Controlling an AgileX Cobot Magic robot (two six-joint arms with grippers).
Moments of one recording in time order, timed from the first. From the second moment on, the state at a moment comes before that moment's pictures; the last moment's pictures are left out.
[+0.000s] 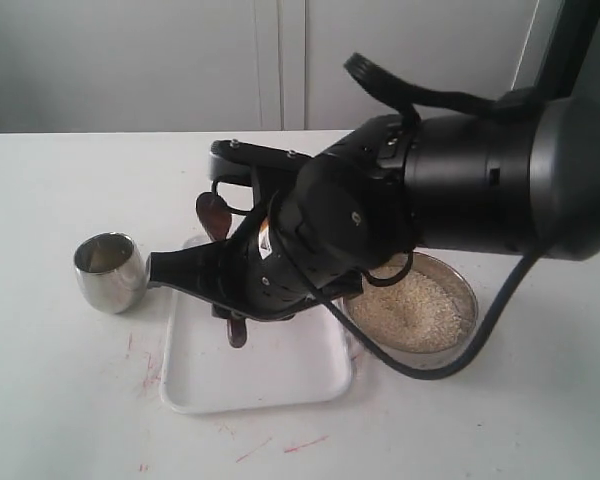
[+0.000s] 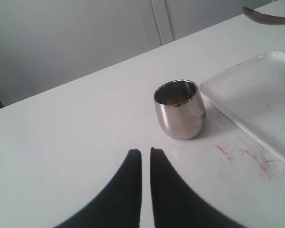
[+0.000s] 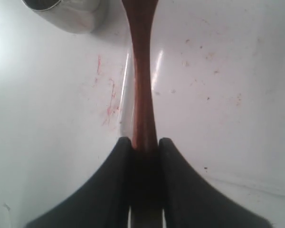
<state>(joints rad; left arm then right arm) -0.09 0.00 0.00 0.02 0.03 0.16 0.74 1.68 -1.15 0.03 0.50 0.68</state>
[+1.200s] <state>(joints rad) -0.09 0.00 0.00 0.02 0.03 0.16 0.69 1.85 -1.01 0.04 0.11 0.77</state>
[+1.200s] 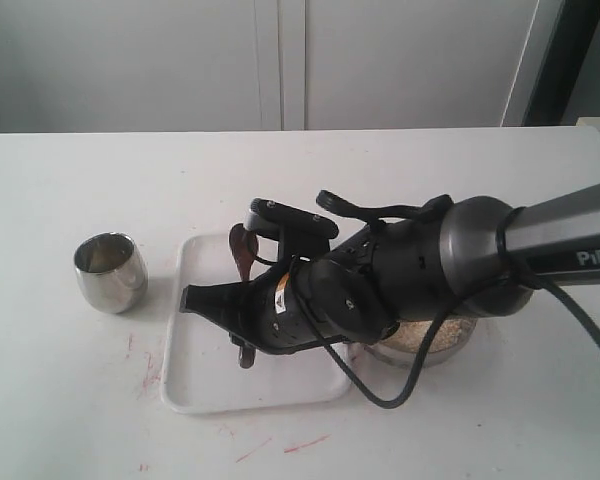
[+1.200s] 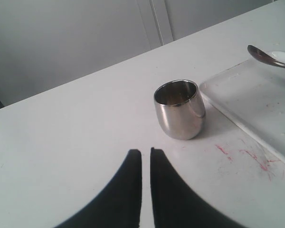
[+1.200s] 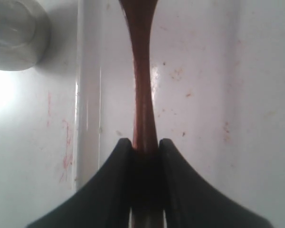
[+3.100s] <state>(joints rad) -0.09 0.00 0.00 0.02 0.03 0.16 0.69 1.91 -1.01 0.01 0.07 0.69</state>
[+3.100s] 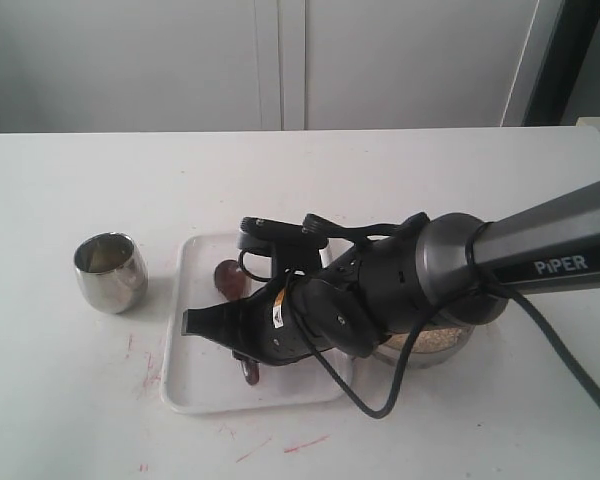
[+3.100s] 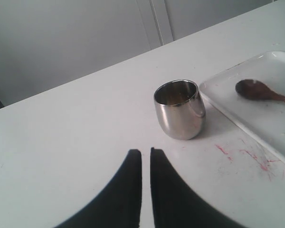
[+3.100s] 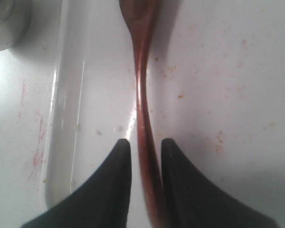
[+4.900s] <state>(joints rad) -0.09 0.00 0.00 0.02 0.03 0.16 0.69 1.11 -1.01 0.01 0.22 0.21</state>
